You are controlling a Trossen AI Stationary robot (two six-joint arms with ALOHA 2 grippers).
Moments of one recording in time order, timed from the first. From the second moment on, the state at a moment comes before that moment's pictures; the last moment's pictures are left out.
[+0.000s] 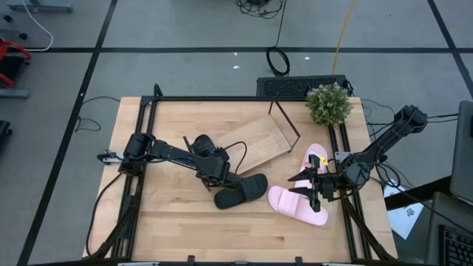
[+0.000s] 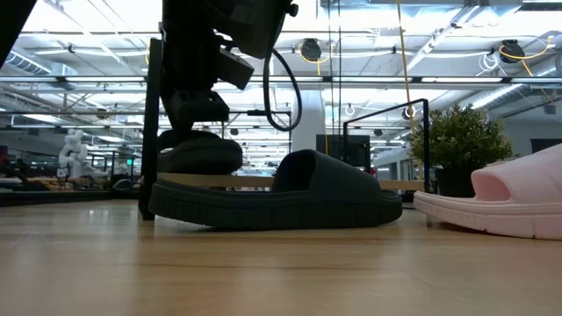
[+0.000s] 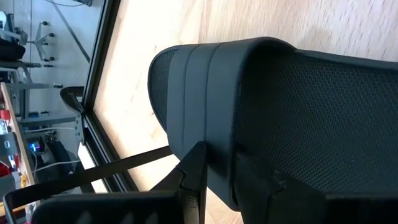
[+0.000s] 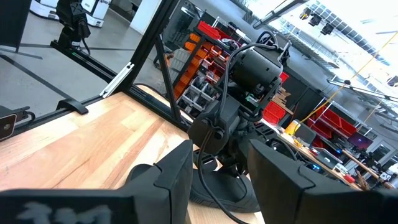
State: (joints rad) left arm -0.21 2.04 1.61 -1.56 -0.55 -0.94; right arm 0.70 0.86 0.36 0.53 0.60 -0.56
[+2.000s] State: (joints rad) left arm -0.29 2.04 1.91 -1.40 -0.54 -0.88; right arm 0.70 0.86 0.36 0.54 0.50 -0.56
